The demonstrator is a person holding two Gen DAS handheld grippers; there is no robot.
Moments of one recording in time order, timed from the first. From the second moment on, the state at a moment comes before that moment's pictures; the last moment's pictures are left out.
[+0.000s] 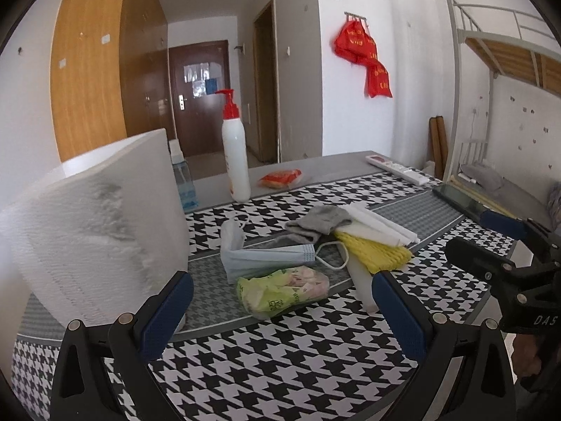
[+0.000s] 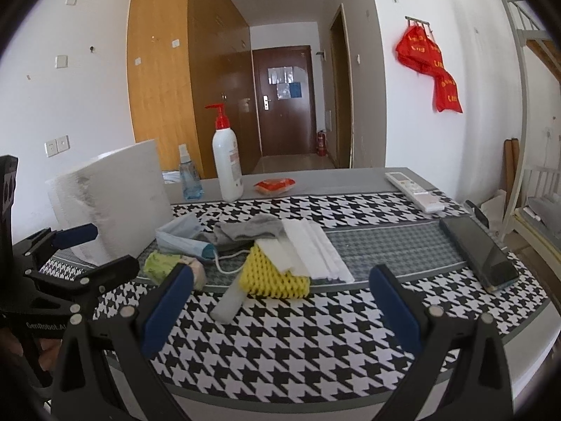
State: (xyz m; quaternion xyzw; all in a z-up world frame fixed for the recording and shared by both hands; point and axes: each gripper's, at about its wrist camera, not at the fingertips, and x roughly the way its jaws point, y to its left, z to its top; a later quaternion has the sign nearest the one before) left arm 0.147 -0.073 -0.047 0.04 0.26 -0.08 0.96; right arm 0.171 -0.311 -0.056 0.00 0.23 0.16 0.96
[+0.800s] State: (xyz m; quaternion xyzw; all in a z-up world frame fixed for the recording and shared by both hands) left arm 0.202 -0.078 -0.076 0.04 0.35 -0.06 0.93; right arm 0.214 -0.307 -0.064 -0.02 0.29 0.16 0.94
